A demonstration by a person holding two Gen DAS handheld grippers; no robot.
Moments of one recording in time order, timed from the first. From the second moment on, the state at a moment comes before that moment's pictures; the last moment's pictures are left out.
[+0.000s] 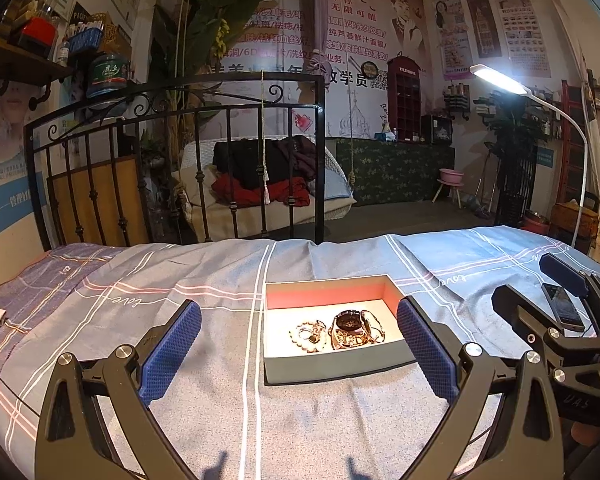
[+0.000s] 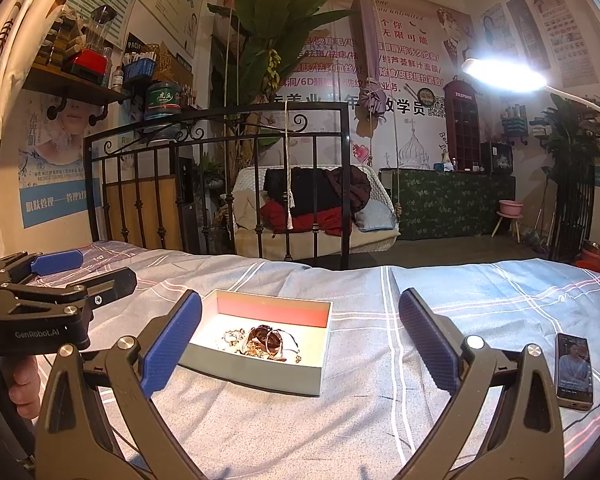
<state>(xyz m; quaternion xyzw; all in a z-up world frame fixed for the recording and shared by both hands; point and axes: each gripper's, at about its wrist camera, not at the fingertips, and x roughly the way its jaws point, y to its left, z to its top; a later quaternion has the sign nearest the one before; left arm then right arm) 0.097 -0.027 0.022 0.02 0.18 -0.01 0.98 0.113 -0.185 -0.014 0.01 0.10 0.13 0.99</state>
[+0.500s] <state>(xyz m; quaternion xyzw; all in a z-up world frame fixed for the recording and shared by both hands) 0.100 -0.024 0.022 0.01 0.19 -0.01 0.98 0.113 -0.186 -0.013 0.02 0.10 0.13 0.99</state>
